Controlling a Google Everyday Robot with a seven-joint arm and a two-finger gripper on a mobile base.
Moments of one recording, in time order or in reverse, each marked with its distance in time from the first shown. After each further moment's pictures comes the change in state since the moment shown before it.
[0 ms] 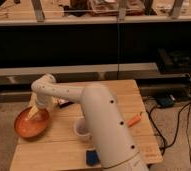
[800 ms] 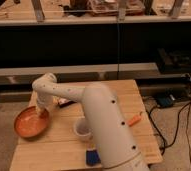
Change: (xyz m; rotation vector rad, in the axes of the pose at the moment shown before) arm 0.000 0.005 -0.009 -0.005 0.001 0.007
